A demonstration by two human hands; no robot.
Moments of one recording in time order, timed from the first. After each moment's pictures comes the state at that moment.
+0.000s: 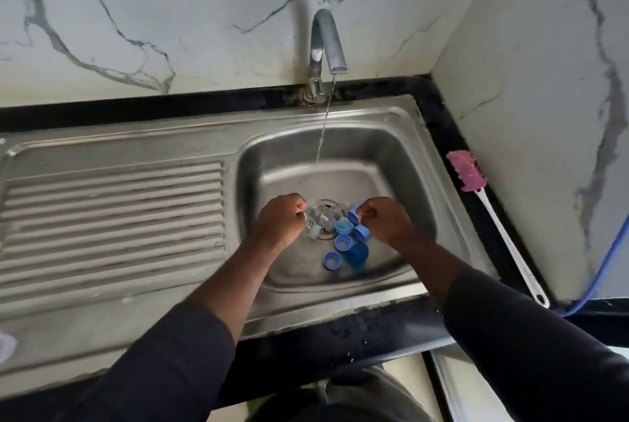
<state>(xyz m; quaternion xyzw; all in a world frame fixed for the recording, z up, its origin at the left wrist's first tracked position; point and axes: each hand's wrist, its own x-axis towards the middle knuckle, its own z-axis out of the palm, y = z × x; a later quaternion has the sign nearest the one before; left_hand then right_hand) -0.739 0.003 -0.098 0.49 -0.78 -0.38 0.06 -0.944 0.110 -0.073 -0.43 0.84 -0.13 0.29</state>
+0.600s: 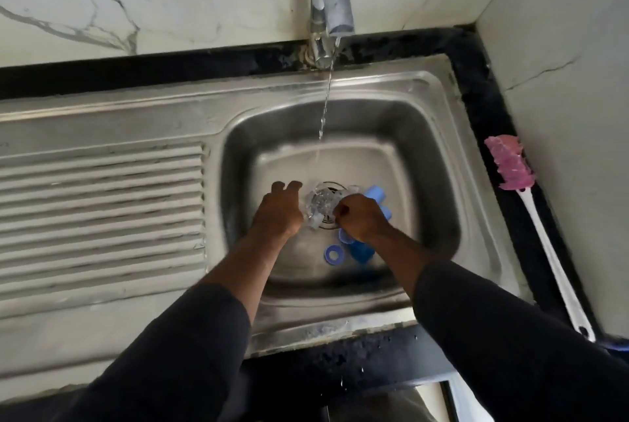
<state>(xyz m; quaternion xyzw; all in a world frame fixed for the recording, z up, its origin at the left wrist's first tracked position) -0.769 -0.018 -0.155 0.54 -0.76 -0.34 -0.10 -0.930 0.059 -0.150 -0.37 0.81 -0.07 0.45</state>
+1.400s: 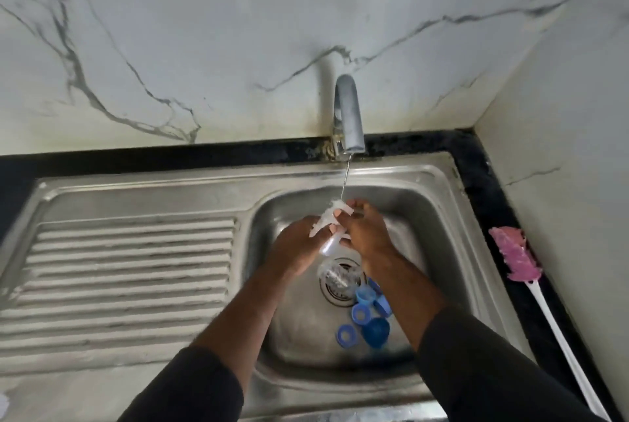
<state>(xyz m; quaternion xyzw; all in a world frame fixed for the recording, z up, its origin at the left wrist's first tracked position) -0.788 -0.059 -0.070 0.51 -0.70 -0.49 0.09 -0.927 -0.021 -0.070 -0.17 0.70 -0.49 0.49</state>
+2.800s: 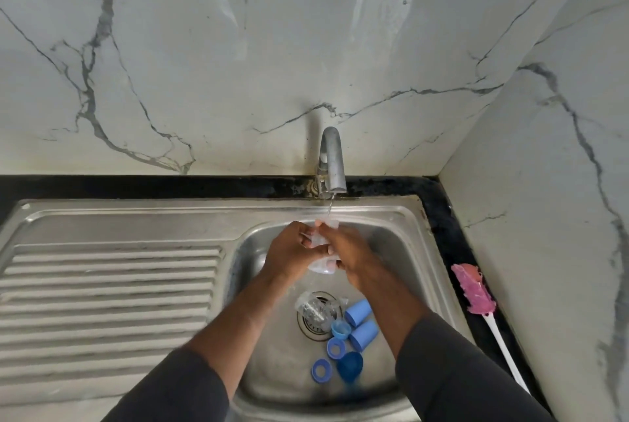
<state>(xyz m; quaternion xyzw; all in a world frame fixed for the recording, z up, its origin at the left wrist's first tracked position) -0.815 -0.079 -0.038 0.53 -0.64 -0.51 0.21 -0.937 -0.035 -0.013 -0.23 0.70 -0.40 0.55</state>
